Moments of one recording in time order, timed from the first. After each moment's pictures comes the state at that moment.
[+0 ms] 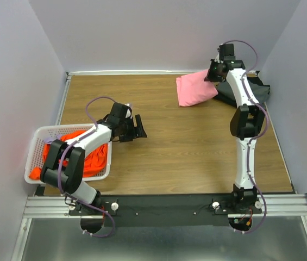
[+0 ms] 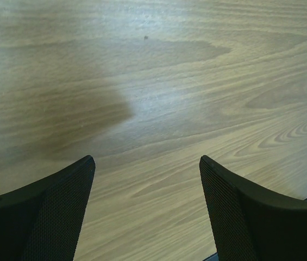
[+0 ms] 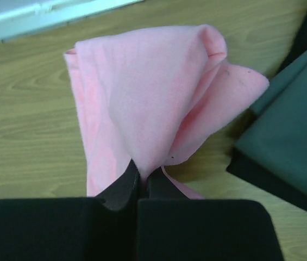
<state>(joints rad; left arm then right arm) -0.37 1.53 0.89 -0.28 0.26 -0.57 0.09 2.45 2.43 -0.82 -0.12 0.31</state>
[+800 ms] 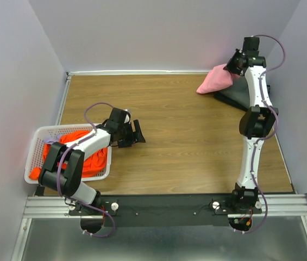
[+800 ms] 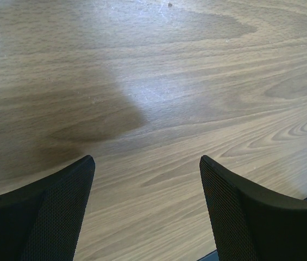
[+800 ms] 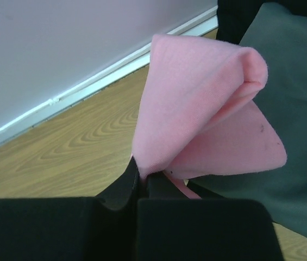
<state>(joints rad) -0.37 1.50 0.80 -0.26 0.26 -0.60 -0.07 2.46 2.58 -0.80 -0.11 0.47</state>
